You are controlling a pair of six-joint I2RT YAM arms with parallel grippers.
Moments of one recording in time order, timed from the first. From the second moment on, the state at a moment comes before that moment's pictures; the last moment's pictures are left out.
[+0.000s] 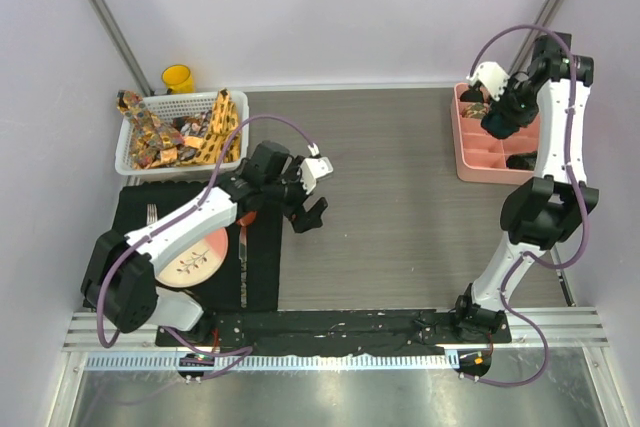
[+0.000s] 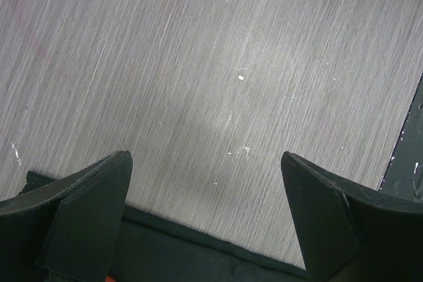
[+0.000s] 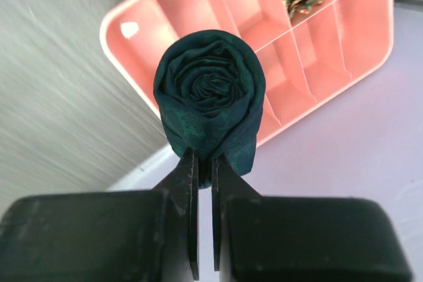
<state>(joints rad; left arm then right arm) -0.63 1.40 1.00 -0.39 0.47 0.33 -0.26 1.90 2.14 -1.34 -0.19 -1.22</state>
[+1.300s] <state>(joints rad) -0.61 1.43 1.00 -0.35 0.43 0.29 -0.19 2.08 2.01 -1.35 0.03 -1.79</state>
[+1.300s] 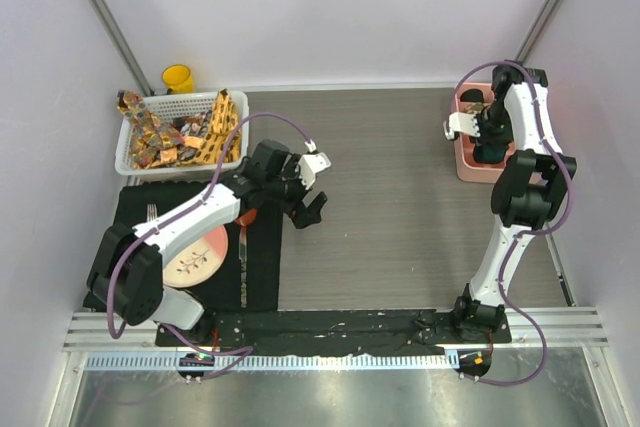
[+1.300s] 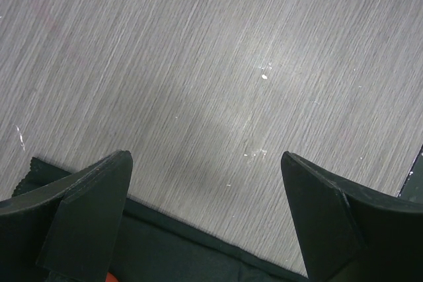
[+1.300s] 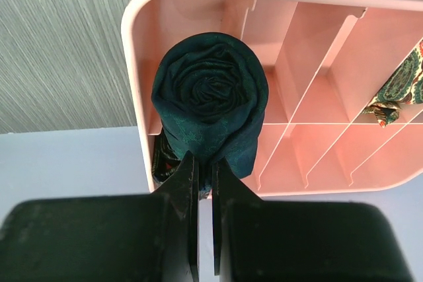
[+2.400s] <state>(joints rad) -0.59 1.47 1.02 -0.37 0.41 0.31 -0.17 2.16 1.98 -1.37 0.14 -1.77</state>
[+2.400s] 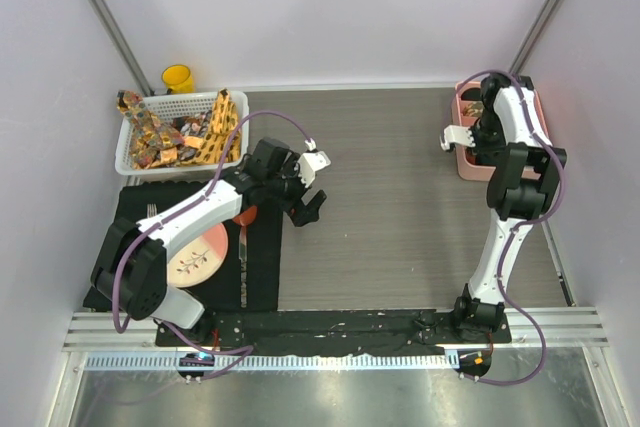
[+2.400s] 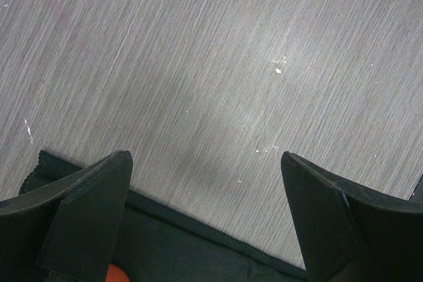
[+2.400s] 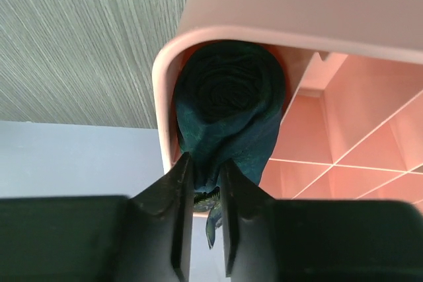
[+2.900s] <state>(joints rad) -0.59 1.47 1.02 -0.37 0.41 0.32 -0.17 2.16 1.92 -1.32 0.16 -1.78</state>
